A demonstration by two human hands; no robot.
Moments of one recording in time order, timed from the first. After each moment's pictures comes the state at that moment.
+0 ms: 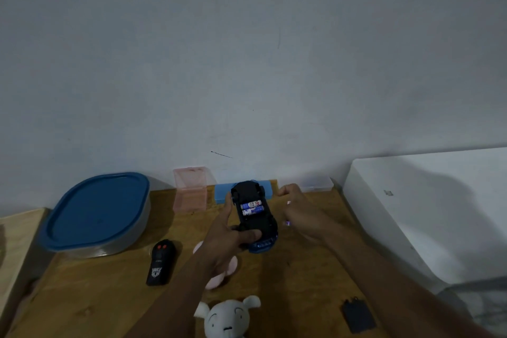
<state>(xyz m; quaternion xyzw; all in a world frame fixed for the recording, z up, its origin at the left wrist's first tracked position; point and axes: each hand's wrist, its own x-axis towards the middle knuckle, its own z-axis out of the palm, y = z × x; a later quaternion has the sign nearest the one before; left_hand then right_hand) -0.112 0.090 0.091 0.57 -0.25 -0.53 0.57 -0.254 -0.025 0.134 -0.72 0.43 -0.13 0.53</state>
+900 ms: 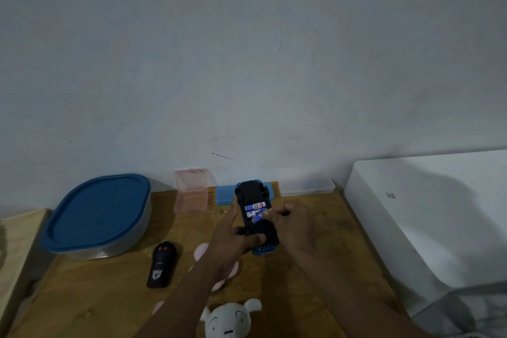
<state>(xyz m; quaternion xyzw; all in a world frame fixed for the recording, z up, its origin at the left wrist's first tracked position) -0.117 0.088 0.087 0.60 -0.30 -0.49 0.57 -0.233 0.007 0.107 -0.67 0.53 -0.32 0.42</state>
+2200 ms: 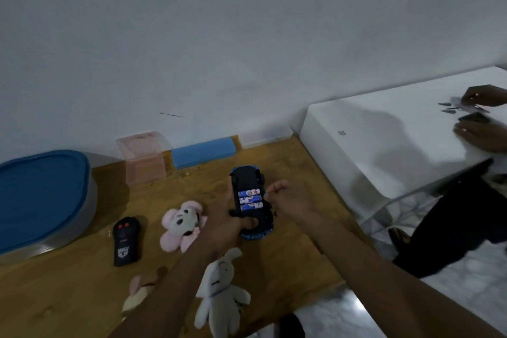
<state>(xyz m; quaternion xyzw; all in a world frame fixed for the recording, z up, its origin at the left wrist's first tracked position) -0.143 0.097 0.055 0.59 -0.41 -0.54 0.44 -0.287 0.019 0.086 -0.58 0.62 -0.19 0.50</state>
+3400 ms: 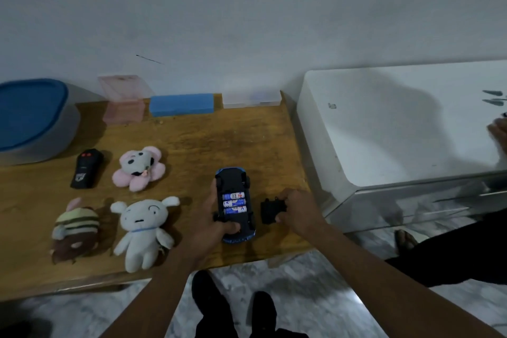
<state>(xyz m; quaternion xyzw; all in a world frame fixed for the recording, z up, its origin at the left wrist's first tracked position) -0.294 0.127 0.009 0.69 -0.25 -0.52 0.45 -0.466 -0.015 -0.010 -0.83 0.47 0.06 0.30</state>
